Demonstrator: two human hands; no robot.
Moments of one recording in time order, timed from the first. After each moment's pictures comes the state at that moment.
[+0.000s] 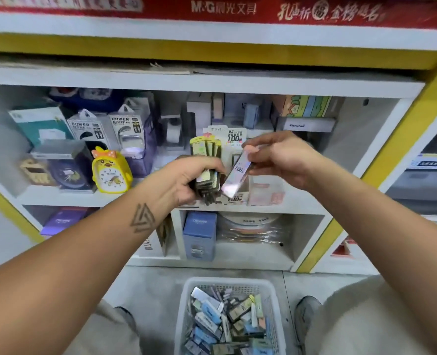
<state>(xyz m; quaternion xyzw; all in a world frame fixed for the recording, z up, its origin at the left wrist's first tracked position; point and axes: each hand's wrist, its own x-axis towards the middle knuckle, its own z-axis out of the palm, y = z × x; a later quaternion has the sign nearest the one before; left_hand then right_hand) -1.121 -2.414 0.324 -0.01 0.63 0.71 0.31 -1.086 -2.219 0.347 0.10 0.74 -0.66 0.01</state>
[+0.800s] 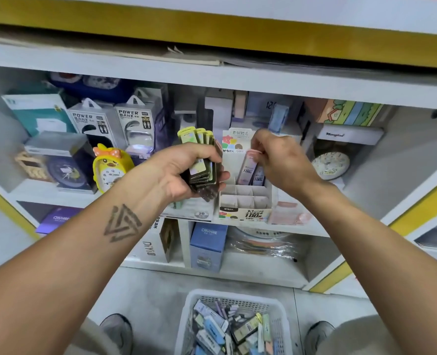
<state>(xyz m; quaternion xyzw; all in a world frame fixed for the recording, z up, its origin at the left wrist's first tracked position) -1.178 -2.440 0.326 -0.07 0.58 0.75 0.30 -1.170 -2.225 0.299 -0.10 0.96 -0.19 -0.20</state>
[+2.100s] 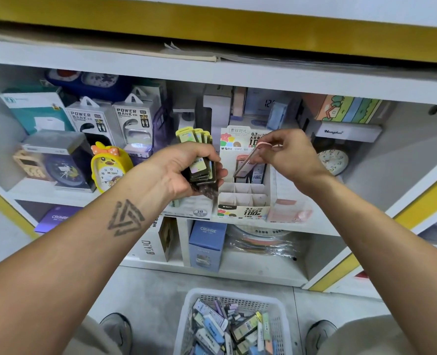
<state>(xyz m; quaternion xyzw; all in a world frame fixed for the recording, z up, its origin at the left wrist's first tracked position) -1.181 -2.436 0.320 -0.10 0.58 0.75 0.30 -1.163 -2.222 0.308 0.04 0.86 -0.49 -0.14</state>
